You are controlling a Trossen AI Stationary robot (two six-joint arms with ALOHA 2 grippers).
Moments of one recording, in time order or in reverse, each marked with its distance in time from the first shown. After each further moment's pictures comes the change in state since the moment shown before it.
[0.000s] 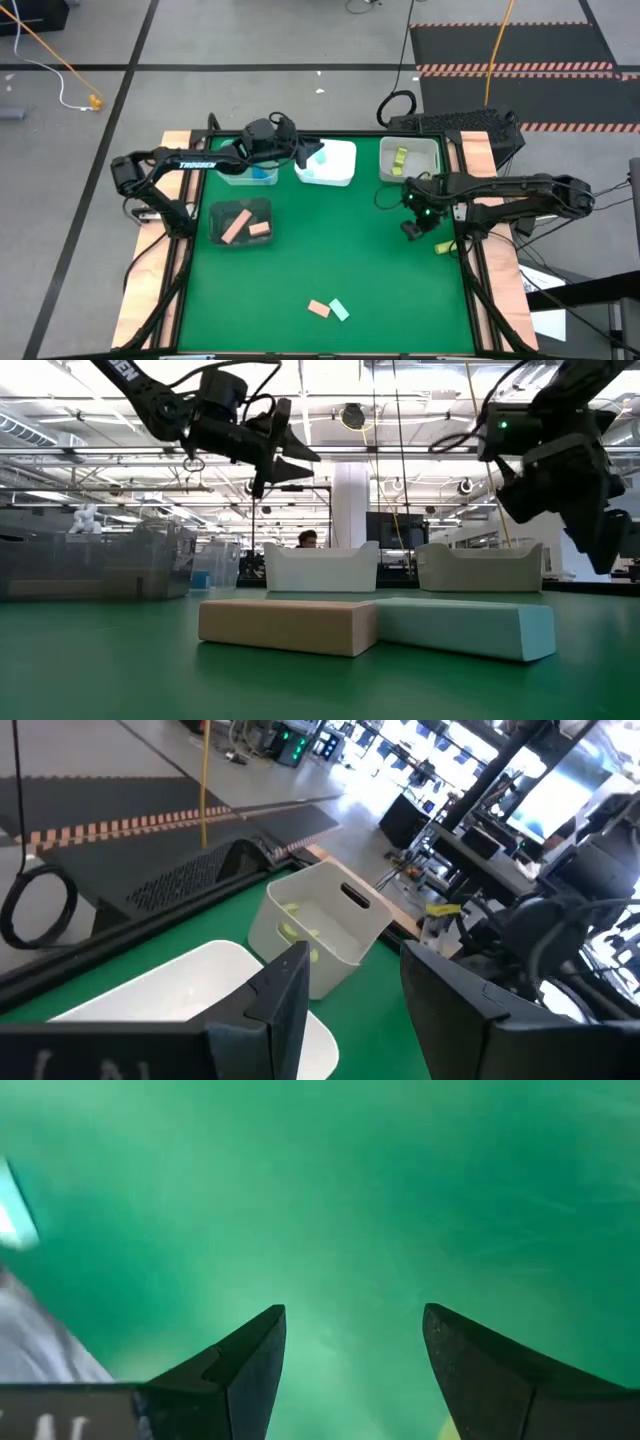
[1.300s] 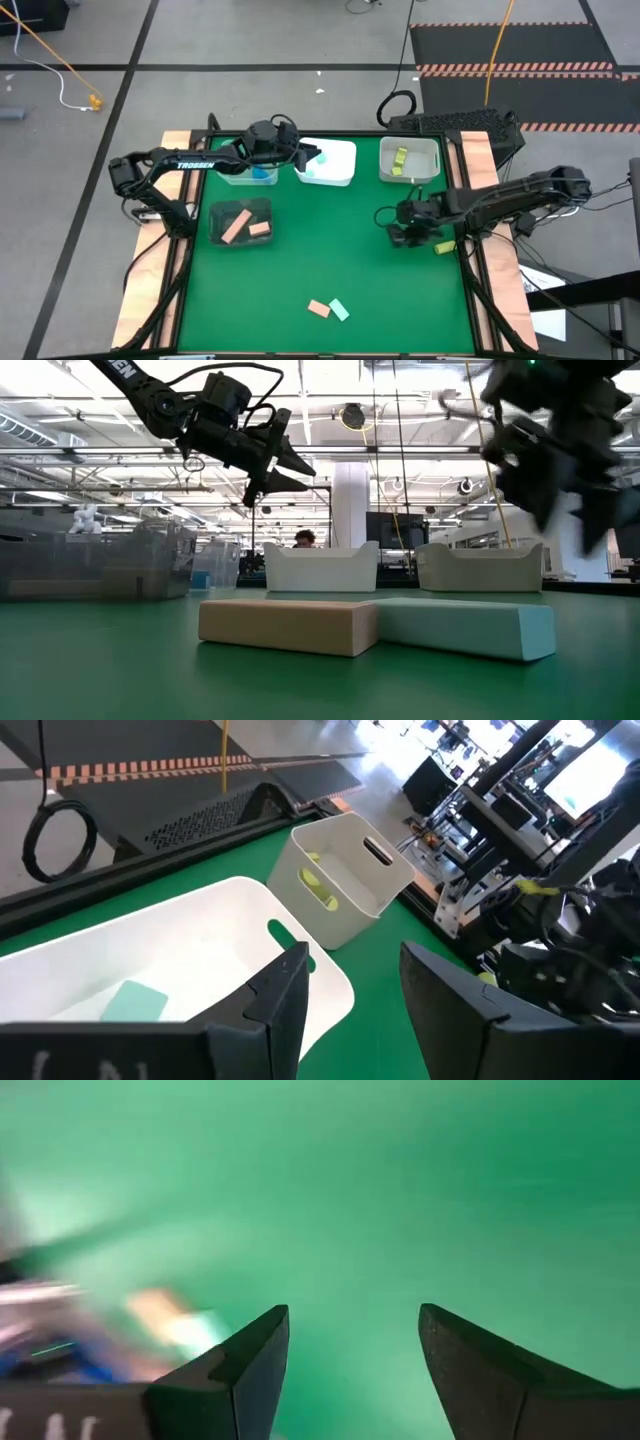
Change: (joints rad) left arm -0.002 -0.018 0.000 -0.152 0.000 -0.044; right arm 0.335 0.003 0.028 0.235 0.181 0.795
